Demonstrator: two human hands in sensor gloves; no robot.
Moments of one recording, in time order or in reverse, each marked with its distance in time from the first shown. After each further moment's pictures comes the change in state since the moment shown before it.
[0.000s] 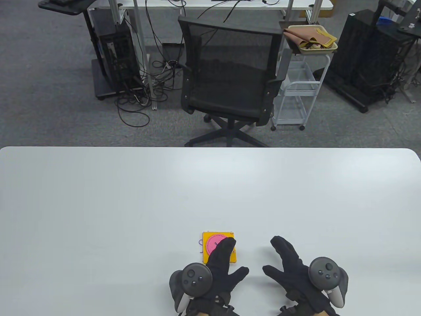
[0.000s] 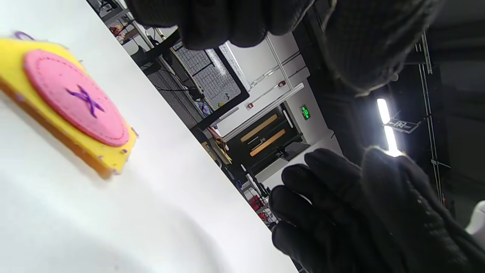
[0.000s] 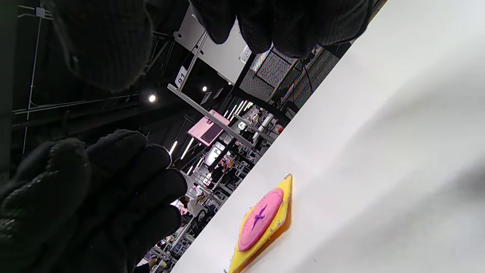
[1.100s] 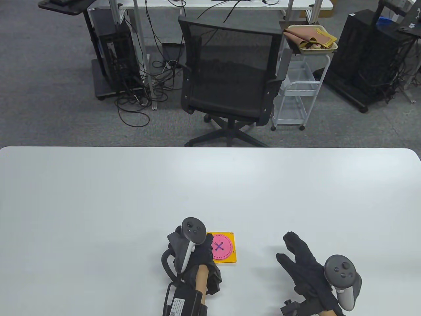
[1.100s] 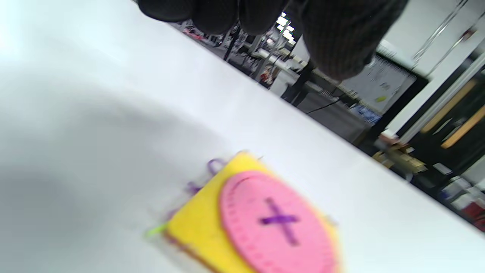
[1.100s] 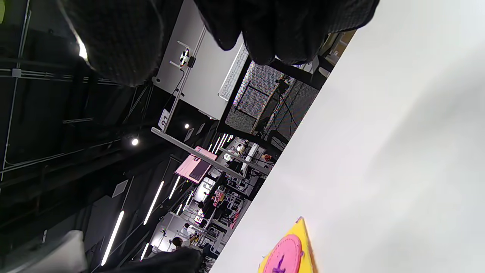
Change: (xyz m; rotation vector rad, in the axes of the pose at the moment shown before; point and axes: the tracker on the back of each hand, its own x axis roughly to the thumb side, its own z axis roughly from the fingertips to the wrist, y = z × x) left_hand -0.003 0.049 -0.058 0.056 0.601 -0.429; right_hand 0.010 -0.027 0.005 -0.143 0.089 -0.097
